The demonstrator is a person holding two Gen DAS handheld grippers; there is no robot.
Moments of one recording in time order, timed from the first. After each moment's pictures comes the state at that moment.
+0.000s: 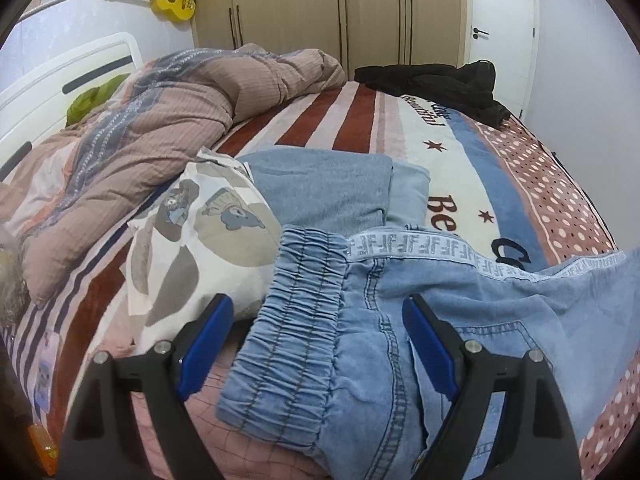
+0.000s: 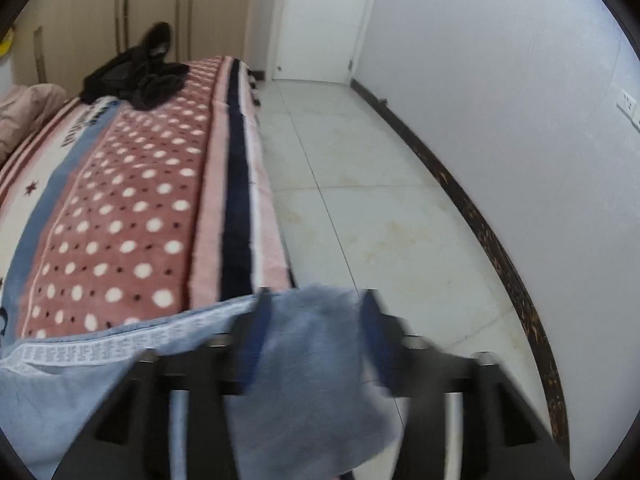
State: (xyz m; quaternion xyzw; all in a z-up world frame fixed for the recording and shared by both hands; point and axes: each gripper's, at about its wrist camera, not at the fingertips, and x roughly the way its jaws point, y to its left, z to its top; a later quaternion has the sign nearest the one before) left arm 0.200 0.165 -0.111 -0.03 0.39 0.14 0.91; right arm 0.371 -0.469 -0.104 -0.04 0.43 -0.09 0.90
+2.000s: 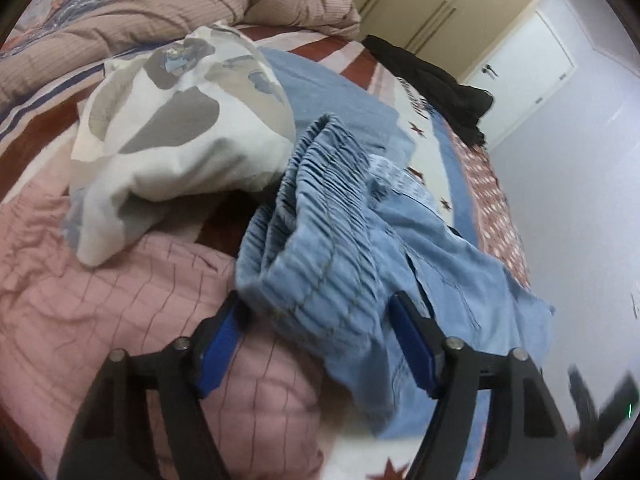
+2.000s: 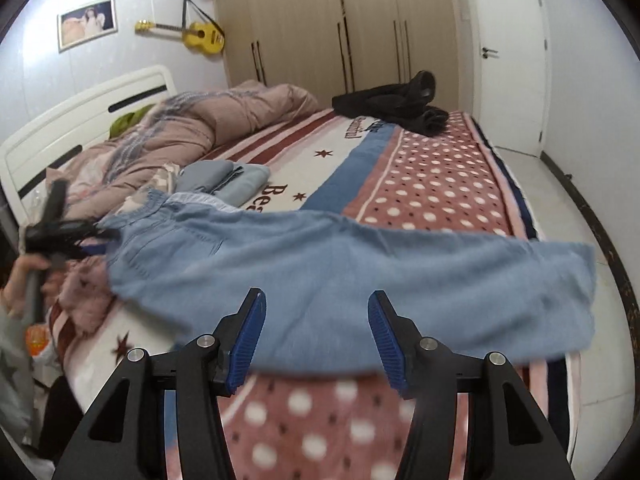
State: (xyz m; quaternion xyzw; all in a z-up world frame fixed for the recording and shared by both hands) left arm 0.164 0.218 -0.167 -0.29 0.43 0.05 0.85; right arm 0.117 -0.294 -0.095 -0.02 0.32 0.27 0.91
